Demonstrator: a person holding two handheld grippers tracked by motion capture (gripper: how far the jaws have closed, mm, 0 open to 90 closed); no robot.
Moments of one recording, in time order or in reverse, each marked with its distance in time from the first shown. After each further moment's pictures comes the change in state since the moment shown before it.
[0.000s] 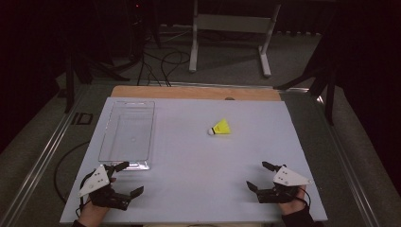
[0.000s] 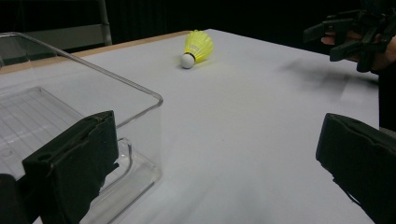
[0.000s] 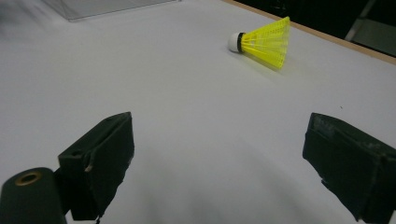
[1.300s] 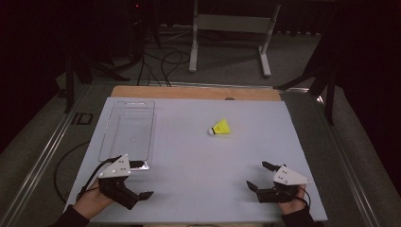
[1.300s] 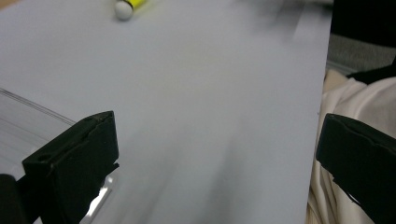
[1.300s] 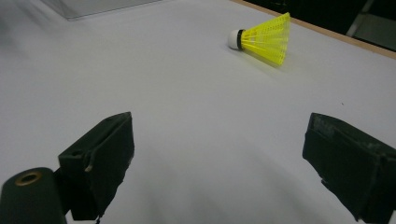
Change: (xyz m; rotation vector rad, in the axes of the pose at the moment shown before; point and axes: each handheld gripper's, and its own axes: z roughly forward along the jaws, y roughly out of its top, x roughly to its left) left arm -0.014 0.067 0.026 0.376 -0.195 0.114; right arm -0.001 0.000 0.001 0.011 0.000 0.011
